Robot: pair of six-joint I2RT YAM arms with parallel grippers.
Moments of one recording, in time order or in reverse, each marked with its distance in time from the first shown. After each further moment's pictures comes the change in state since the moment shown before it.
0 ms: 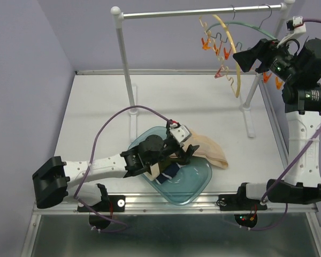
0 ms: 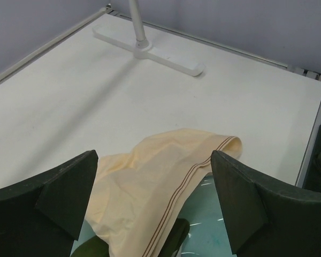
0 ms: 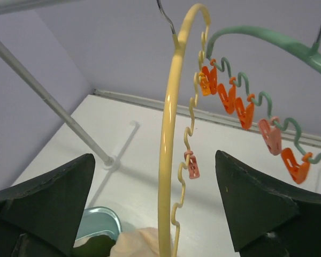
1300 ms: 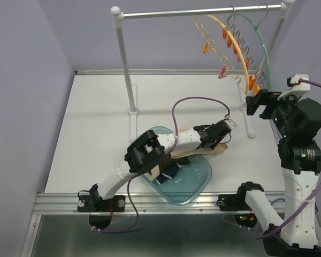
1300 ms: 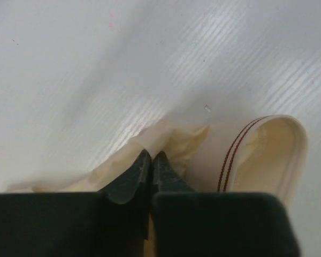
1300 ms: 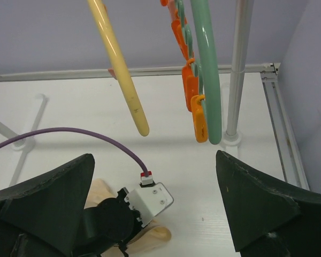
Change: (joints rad) left arm 0.032 1.152 1.225 -0.919 -0.071 -0.139; right arm 0.000 -0.555 -0.563 -0.094 0.466 -0.168
